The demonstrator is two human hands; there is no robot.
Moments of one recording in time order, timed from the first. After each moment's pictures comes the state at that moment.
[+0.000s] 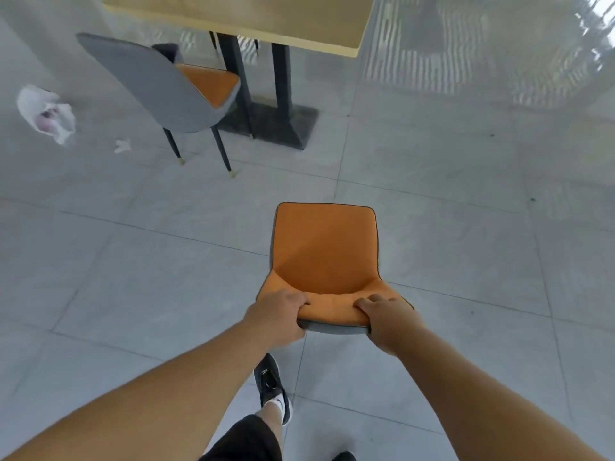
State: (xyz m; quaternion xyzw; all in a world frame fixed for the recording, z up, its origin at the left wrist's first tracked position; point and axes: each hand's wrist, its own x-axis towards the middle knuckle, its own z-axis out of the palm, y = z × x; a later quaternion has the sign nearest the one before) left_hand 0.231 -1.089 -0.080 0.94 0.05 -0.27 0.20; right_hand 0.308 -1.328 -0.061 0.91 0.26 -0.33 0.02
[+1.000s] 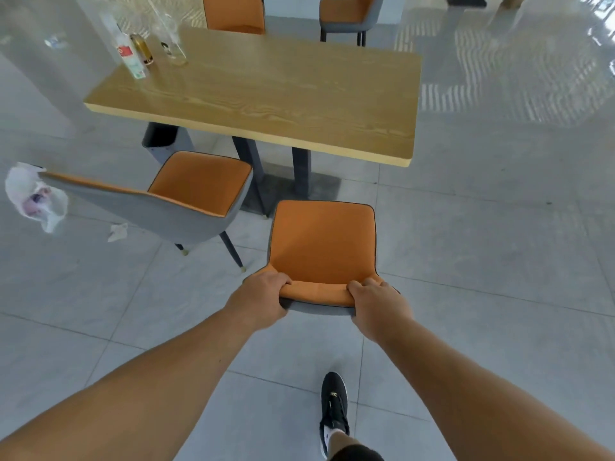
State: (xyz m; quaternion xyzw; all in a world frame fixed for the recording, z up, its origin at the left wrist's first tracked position) left_hand 0.737 -0.747 -0.079 0.96 0.08 -0.17 0.21; right_hand 0.805 -0.992 -0.076 0.94 0.26 -0.22 -0.01
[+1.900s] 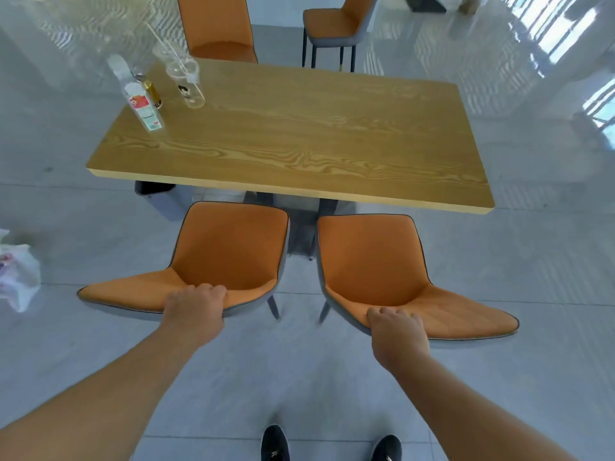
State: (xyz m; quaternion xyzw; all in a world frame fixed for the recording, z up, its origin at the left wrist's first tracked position) left_hand 0.851 -0.304 -0.068 0.98 0.04 -0.20 -0.07; right_hand 0.880 -0.674 -0.082 0.96 0.13 -0.22 0.09
